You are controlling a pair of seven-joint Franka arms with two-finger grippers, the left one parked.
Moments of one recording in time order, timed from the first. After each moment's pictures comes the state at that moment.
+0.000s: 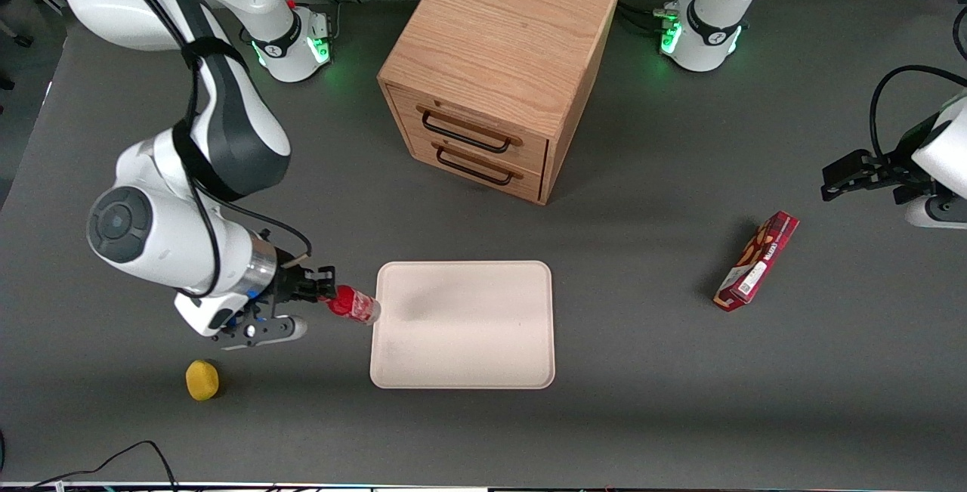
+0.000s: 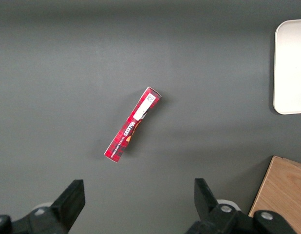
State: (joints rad) arm 0.21 0.63 0.15 -1.15 0.07 1.84 0.22
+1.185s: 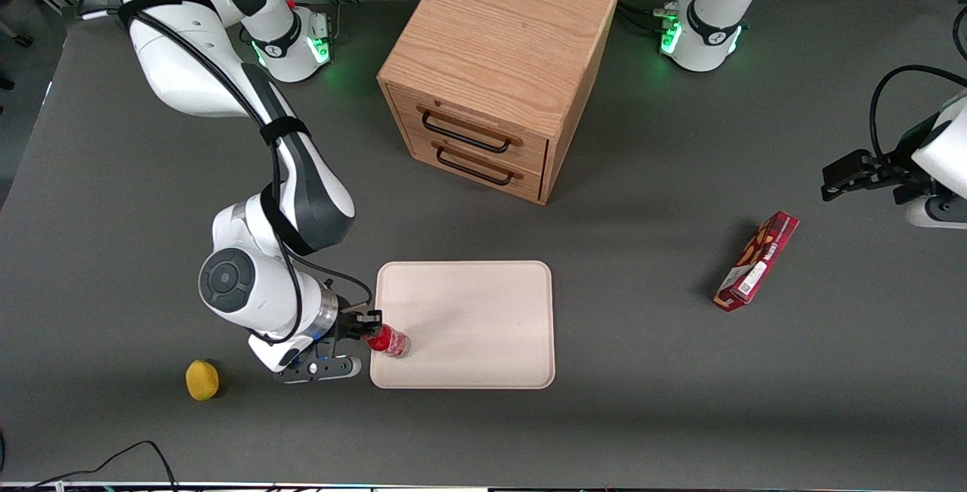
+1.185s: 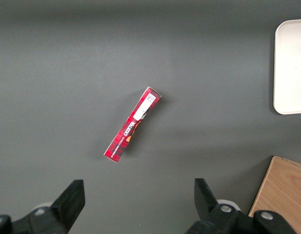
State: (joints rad) arm 0.28 0.83 0.10 -1.08 0.06 2.01 0.25
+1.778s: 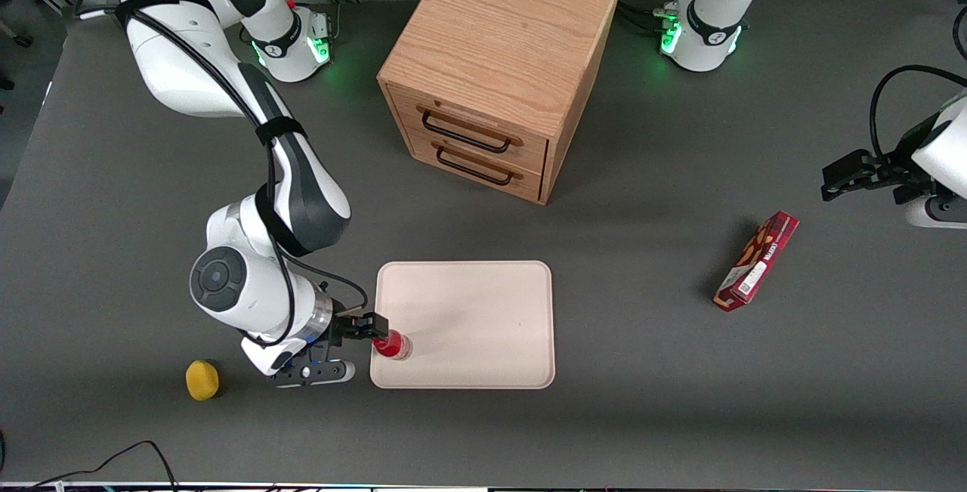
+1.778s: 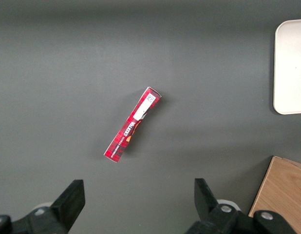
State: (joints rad) arm 0.27 0.82 0.10 -1.06 0.06 2.02 0.25
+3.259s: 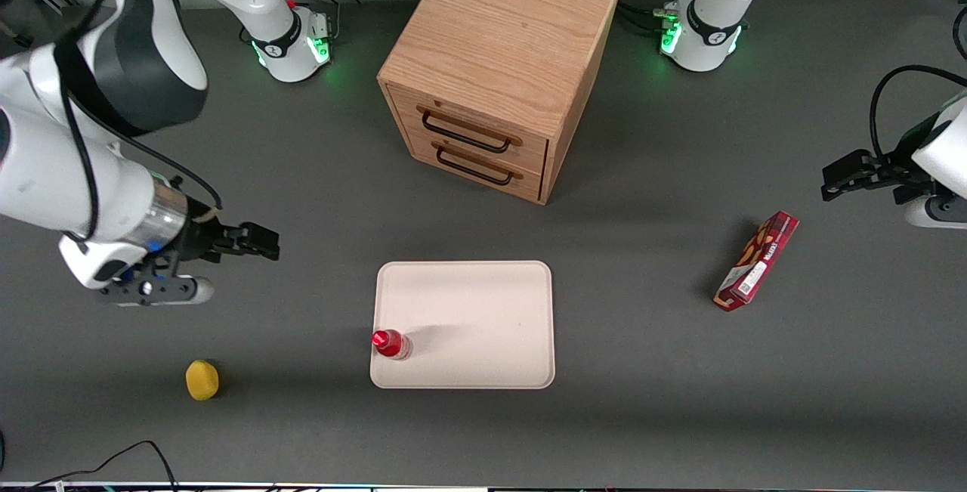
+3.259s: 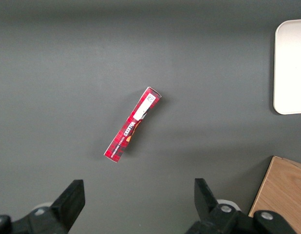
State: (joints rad) arm 0.14 0.34 0.09 -1.30 0.01 1.63 0.26
